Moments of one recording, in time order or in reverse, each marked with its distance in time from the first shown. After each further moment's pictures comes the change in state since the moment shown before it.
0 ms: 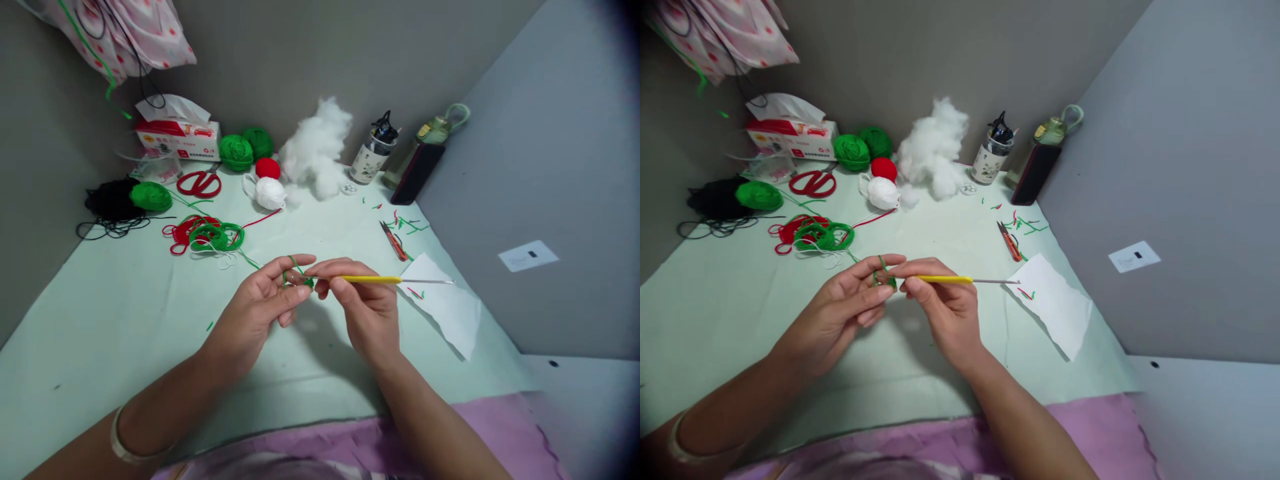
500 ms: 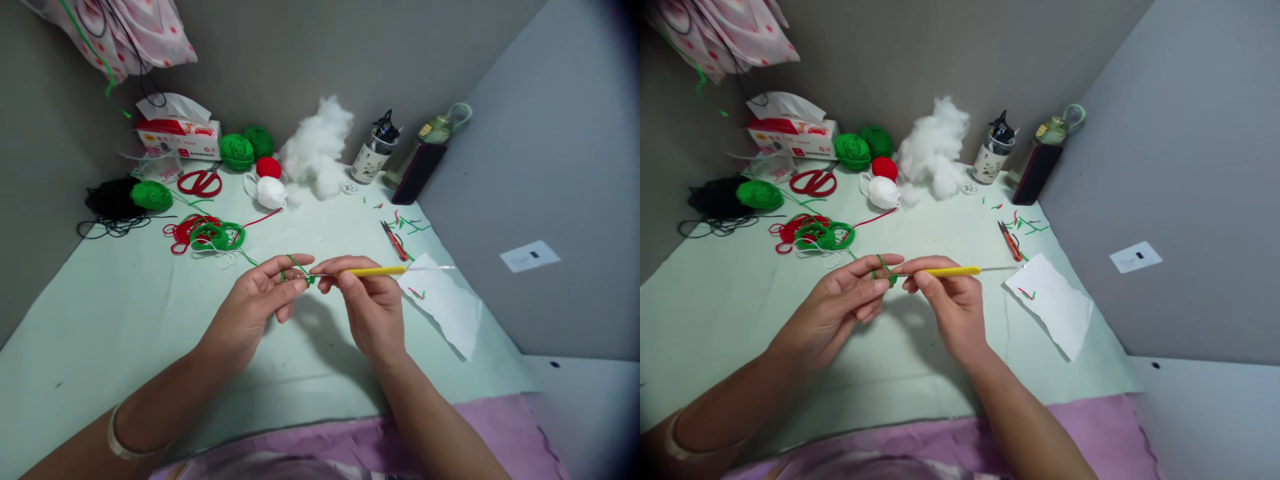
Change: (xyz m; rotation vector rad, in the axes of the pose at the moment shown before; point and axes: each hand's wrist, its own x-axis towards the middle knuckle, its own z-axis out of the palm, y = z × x) left_hand 0.002 0.004 -0.004 0.093 0.041 0.005; right_hand 0.001 0.000 -0.005 0.001 0.025 0.059
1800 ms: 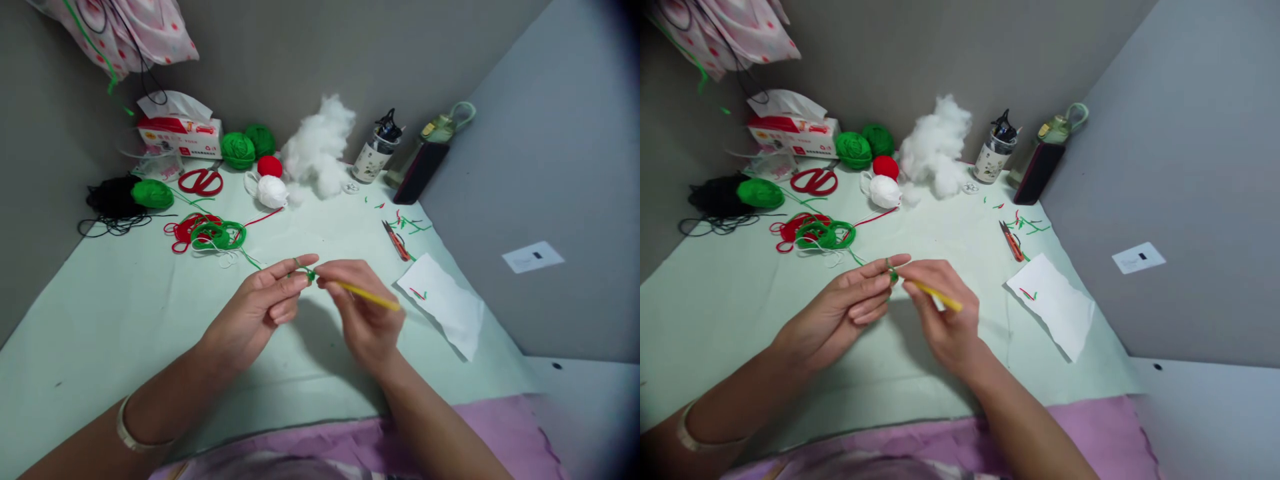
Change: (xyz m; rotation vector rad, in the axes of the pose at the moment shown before) left_hand 0.004 -0.004 0.000 -0.267 -0.022 -0.131; right_hand -0.009 0.000 0.001 -0.425 0.018 -0.294
